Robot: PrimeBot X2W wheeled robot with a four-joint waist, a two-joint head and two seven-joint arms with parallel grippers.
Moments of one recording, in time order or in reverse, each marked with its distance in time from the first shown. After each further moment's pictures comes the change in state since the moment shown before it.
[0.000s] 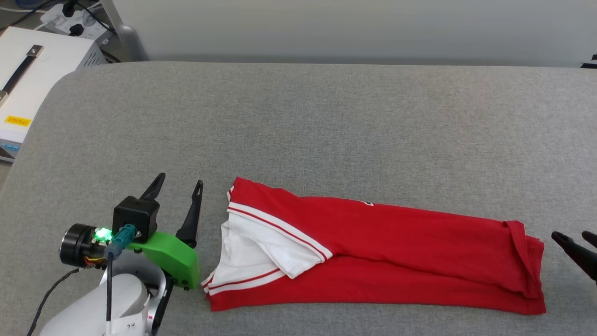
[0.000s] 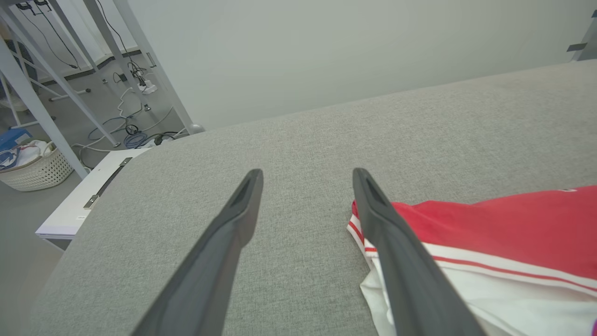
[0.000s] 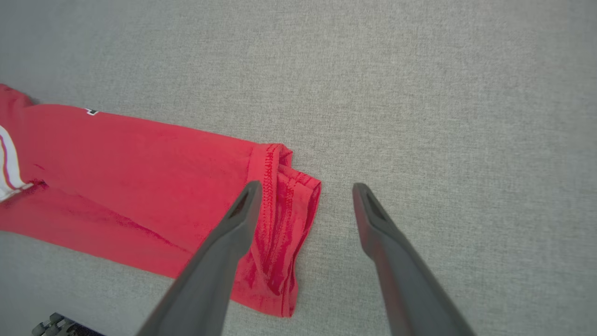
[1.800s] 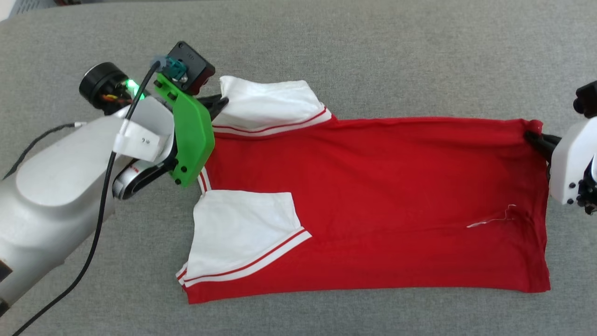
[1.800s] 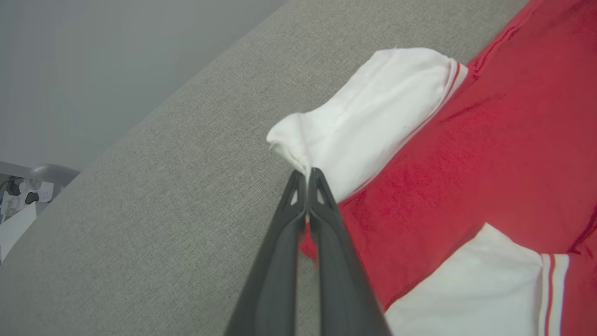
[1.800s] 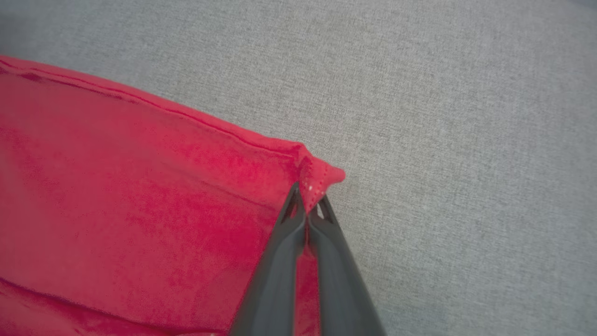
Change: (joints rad) left arm -0.702 -0.040 -0.329 0.230 -0.129 -0.504 0.503; right arm -0.601 0.054 0.412 0.306 -0.123 0.000 -0.056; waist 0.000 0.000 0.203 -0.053
